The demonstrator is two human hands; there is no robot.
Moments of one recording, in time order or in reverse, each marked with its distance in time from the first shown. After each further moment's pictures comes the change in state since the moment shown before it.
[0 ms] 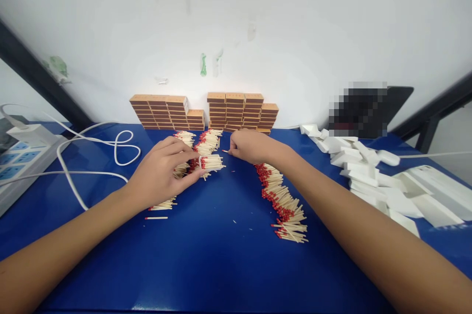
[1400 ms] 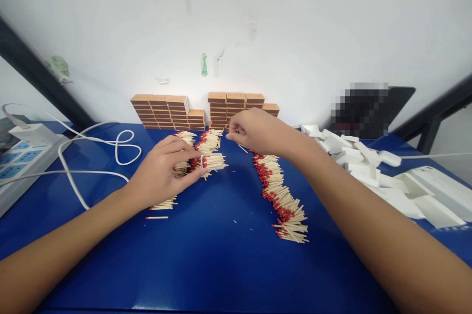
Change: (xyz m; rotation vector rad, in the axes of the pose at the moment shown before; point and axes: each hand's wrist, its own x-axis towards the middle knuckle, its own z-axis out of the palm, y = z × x) left_hand 0.002 0.003 -0.003 -0.101 0.005 -0.030; right_hand -0.028 -0.011 -0.038 0.073 0.239 -0.046
